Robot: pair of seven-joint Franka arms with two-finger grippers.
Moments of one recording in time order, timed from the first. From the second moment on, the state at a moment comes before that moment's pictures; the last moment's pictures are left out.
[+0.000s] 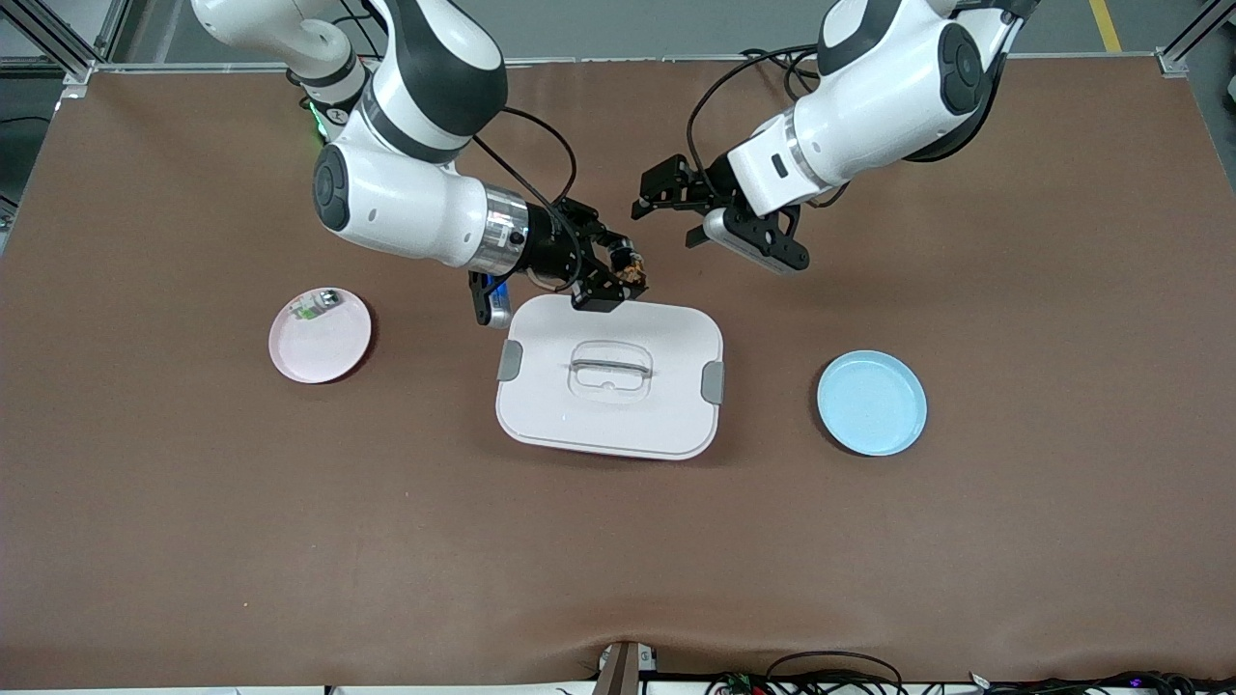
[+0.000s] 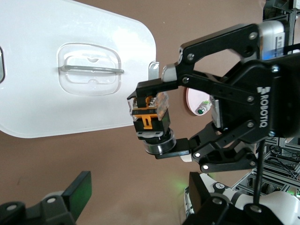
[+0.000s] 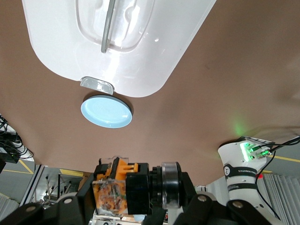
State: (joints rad) left arm -0.08 0.06 -0.55 -1.88 -0.71 2.19 -0.18; right arm 0.69 0.32 -0.09 -1.59 0.90 2.11 1.49
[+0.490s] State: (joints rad) left arm -0.06 0.07 -0.55 -1.89 -0.74 2.24 -0.20; right arm 0.69 0.33 -0.09 -1.58 0.90 2.11 1.49
